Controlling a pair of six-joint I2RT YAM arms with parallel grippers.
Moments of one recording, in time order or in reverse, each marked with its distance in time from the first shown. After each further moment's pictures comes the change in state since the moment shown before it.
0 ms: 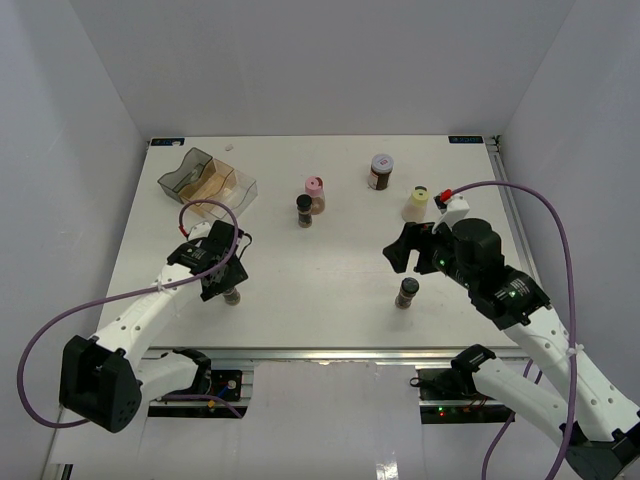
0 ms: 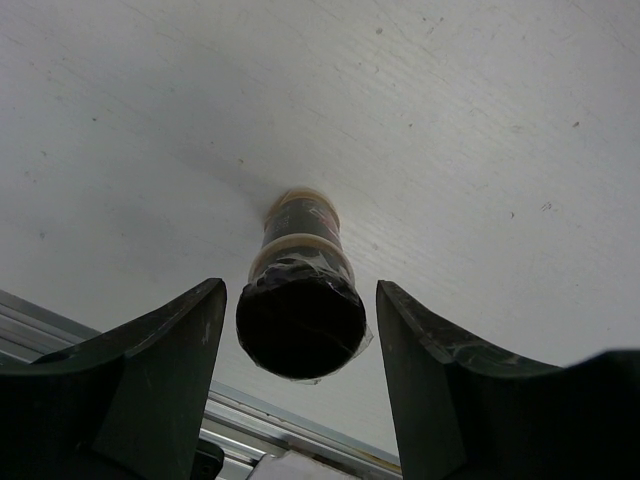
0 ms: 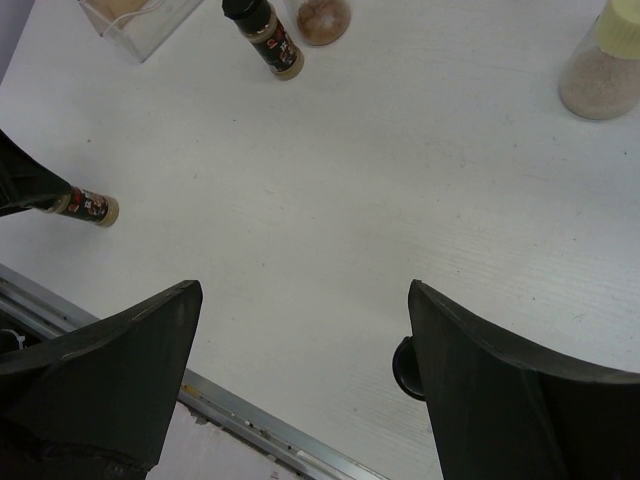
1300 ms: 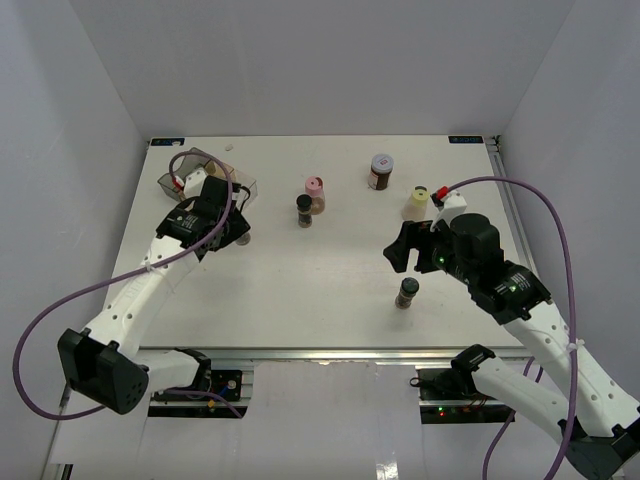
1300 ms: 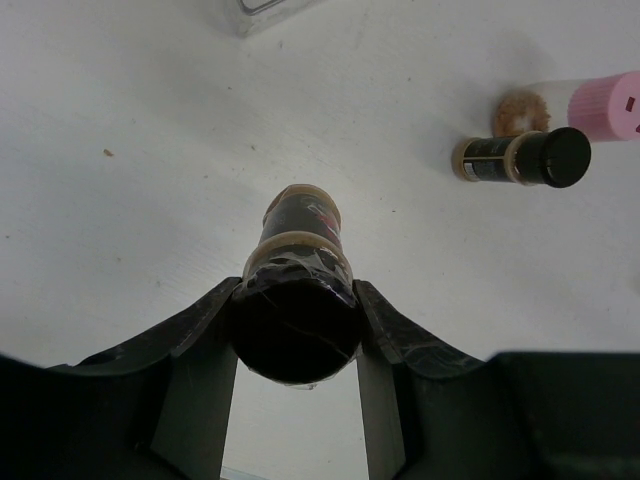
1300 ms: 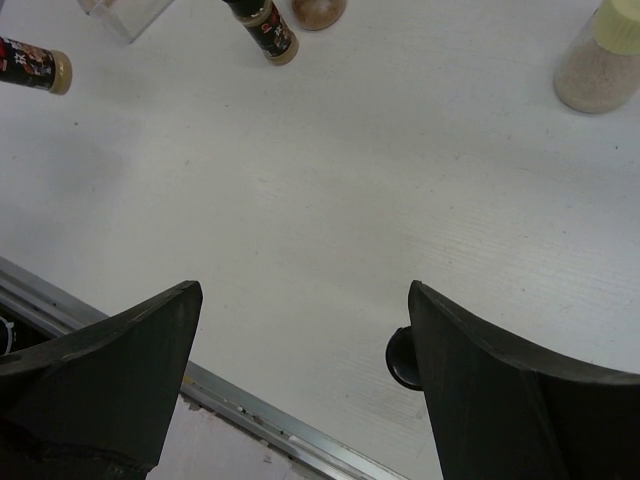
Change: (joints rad) left arm 0.000 0.098 0.367 0.026 -0.021 -0.007; right arm 0.000 0.038 0.052 -0.058 -0.008 -0.028
